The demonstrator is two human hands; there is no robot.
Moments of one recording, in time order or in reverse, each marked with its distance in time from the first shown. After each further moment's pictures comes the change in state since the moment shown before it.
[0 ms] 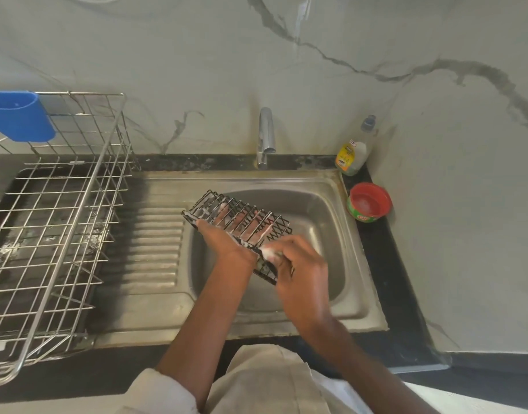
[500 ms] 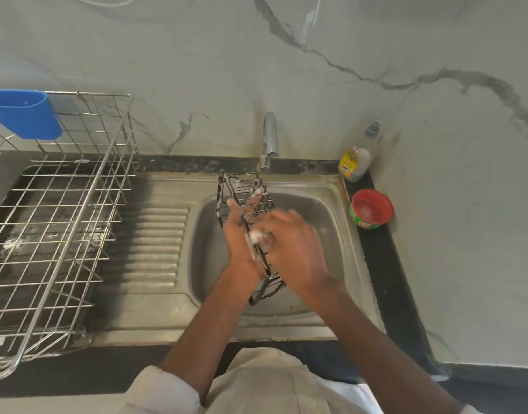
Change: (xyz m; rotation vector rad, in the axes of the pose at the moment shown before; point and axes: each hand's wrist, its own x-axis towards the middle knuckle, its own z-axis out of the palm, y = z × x) left_hand 0.012 -0.021 -0.004 0.208 -0.407 0.017; right_hand 0.053 -0.019 0.004 -0.317 -0.366 -0.179
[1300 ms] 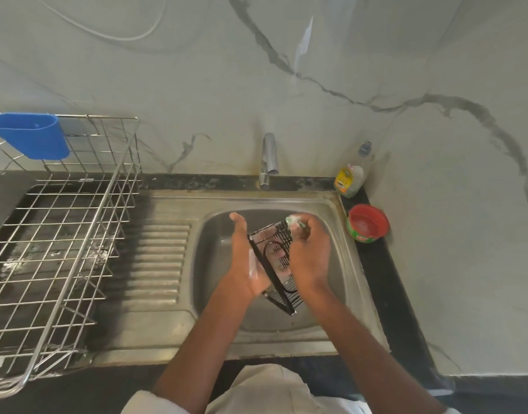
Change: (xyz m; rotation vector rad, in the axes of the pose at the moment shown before) left_hand -0.017 0.017 0.002 0.198 -0.151 -0.277; right_hand 0.011 0.012 0.014 0.570 0.463 0.583
